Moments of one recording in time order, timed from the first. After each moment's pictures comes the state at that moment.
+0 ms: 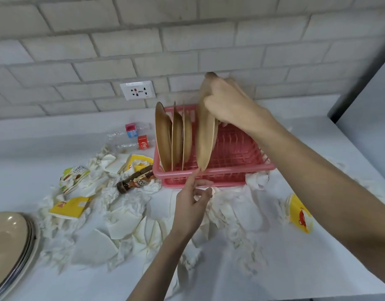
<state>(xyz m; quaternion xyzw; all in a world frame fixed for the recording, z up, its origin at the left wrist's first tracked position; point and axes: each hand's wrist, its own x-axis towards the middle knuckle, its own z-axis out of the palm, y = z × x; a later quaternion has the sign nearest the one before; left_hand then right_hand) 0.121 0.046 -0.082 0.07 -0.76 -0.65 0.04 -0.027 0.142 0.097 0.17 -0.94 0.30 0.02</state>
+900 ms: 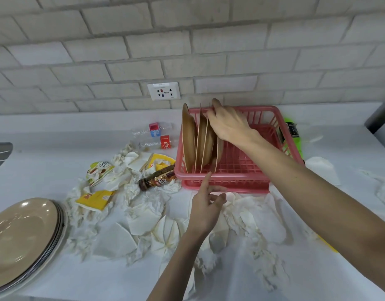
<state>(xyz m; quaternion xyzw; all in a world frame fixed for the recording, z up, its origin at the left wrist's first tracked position) 0.111 0.032 -0.094 0.13 -0.76 -0.64 0.01 -0.066 0.091 0.022 0.19 -0.96 0.20 0.06</state>
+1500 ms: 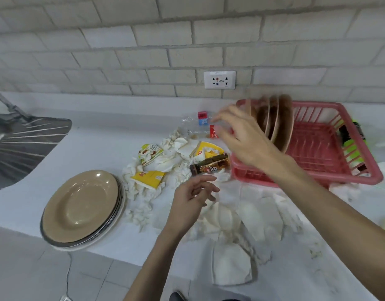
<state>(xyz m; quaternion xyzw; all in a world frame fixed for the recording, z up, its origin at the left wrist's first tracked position) 0.191 -0.125 -0.062 0.13 -0.74 -0.66 0.06 0.034 -0.002 0.019 0.42 -0.83 0.36 0.09</state>
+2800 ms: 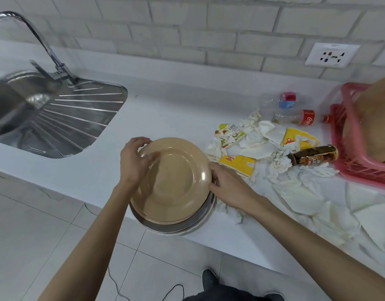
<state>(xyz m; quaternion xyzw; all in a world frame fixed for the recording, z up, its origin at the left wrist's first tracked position) 0.271 -0.545 -0.121 0.27 -0.85 -0.39 0.22 0.189 -0.283 -0.113 0.30 -0.88 0.27 -0.26</state>
